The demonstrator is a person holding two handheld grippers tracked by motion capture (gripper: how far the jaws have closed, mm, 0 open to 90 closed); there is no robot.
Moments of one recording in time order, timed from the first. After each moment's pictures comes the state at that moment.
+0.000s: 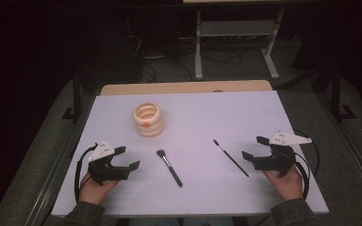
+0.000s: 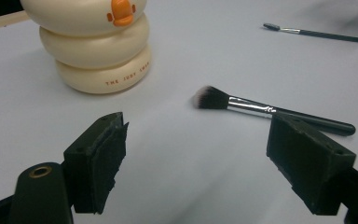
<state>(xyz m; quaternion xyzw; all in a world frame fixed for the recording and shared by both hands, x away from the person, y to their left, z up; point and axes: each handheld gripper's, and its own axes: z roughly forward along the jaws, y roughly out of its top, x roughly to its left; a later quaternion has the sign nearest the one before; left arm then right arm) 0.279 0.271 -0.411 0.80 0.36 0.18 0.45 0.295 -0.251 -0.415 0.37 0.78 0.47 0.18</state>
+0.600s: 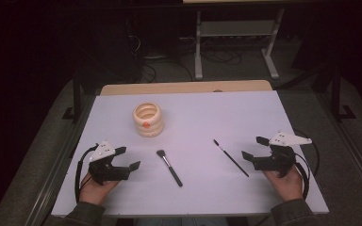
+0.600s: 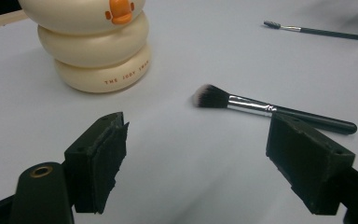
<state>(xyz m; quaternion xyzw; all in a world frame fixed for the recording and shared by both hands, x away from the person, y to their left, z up) 0.278 0.270 -0.412 0.80 0.35 0.17 0.45 0.293 -0.250 -0.413 0.37 0.78 0.48 0.19</state>
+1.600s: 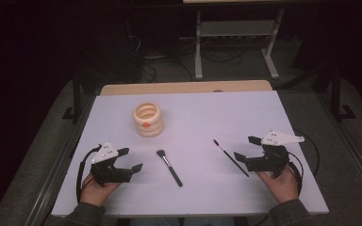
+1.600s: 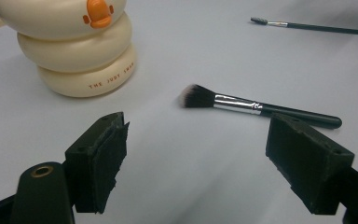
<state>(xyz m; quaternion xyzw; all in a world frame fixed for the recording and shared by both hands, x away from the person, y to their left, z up) 0.274 0.264 -0.409 0.82 0.33 0.17 0.44 0.288 -0.224 -0.396 0.35 0.79 0.48 0.17</state>
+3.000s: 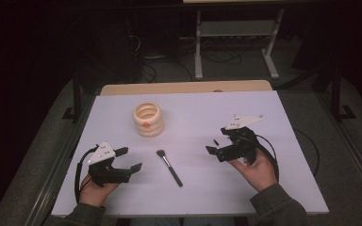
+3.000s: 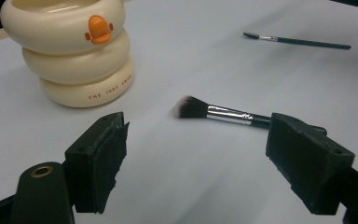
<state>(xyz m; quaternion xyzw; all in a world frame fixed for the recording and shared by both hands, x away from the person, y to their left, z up) 0.270 0.265 -0.403 0.80 0.33 0.17 0.46 0.314 -0.140 -0.353 0.32 0.84 0.43 0.13</state>
